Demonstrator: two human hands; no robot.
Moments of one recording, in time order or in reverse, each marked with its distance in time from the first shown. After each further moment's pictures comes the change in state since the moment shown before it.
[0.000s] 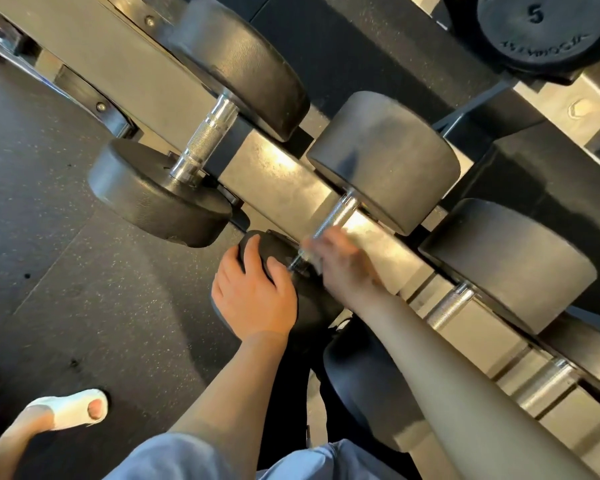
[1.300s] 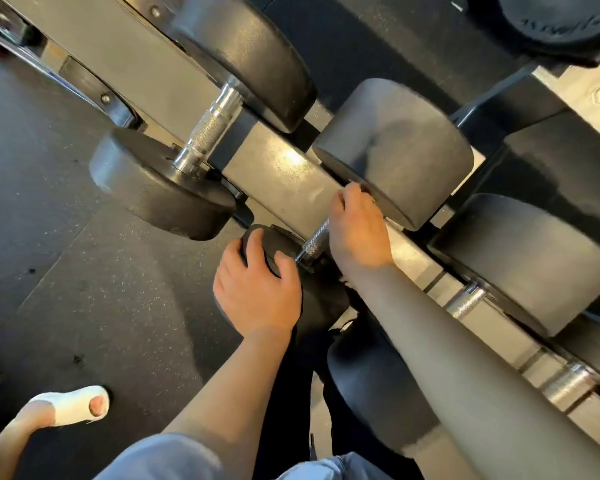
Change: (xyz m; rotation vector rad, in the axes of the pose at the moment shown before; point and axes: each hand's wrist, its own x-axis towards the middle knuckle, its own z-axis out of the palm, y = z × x) left_hand 0.000 -0.001 0.002 -0.021 0.014 -0.005; right_hand 0.022 -0.008 -0.019 -0.305 0.296 0.106
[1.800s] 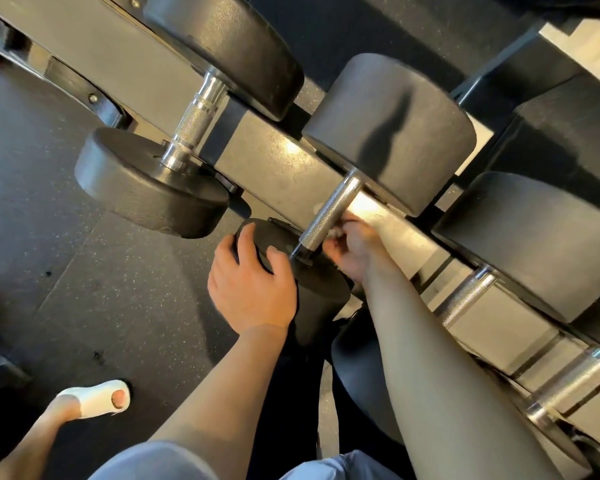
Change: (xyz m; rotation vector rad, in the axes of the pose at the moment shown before) left_hand 0.001 0.003 0.000 -0.030 -0.001 -0.028; right_hand -0.007 0.015 0.039 1.391 -0.232 0.815
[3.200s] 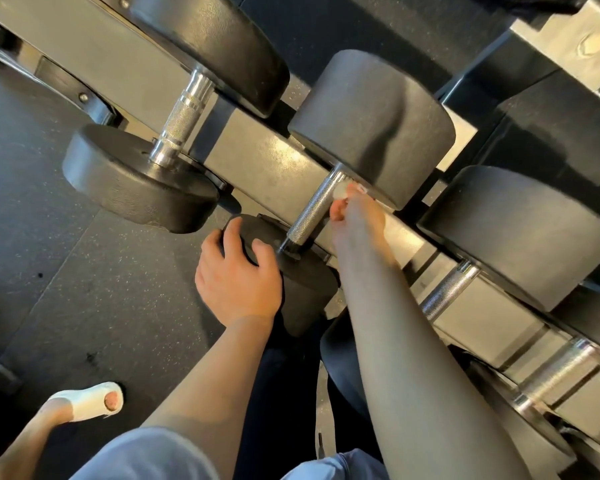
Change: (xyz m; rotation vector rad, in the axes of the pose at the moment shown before) left_hand 0.000 0.000 0.000 -0.003 0.011 -0.009; right_hand -0.011 -0.040 0.004 0.676 0.259 0.205
